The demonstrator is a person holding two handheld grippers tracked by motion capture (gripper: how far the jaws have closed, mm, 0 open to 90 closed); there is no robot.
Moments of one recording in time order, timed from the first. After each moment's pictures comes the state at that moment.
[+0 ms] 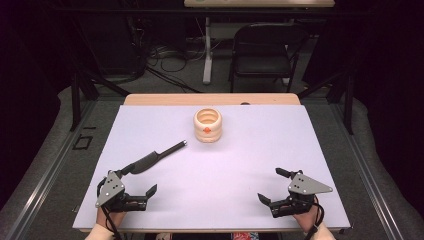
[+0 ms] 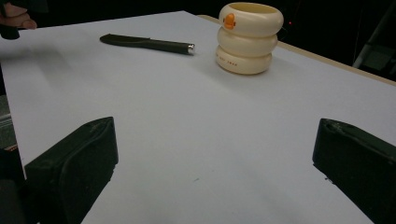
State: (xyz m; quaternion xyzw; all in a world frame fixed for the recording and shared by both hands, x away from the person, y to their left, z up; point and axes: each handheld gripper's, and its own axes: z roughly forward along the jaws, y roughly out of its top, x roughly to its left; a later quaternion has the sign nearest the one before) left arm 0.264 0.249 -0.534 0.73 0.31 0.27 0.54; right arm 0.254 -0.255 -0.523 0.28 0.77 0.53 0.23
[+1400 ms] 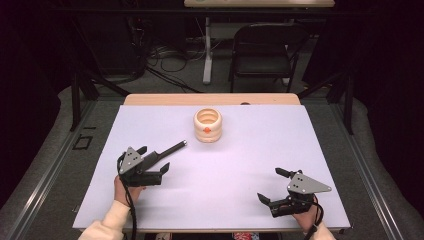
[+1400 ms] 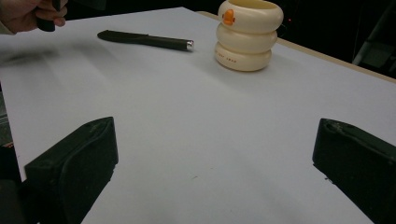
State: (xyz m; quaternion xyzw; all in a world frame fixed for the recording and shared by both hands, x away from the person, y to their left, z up) left arm 0.330 0.216 -0.528 0.74 0.36 0.26 0.50; right arm 0.256 -0.255 -0.524 0.28 0.77 0.52 0.23
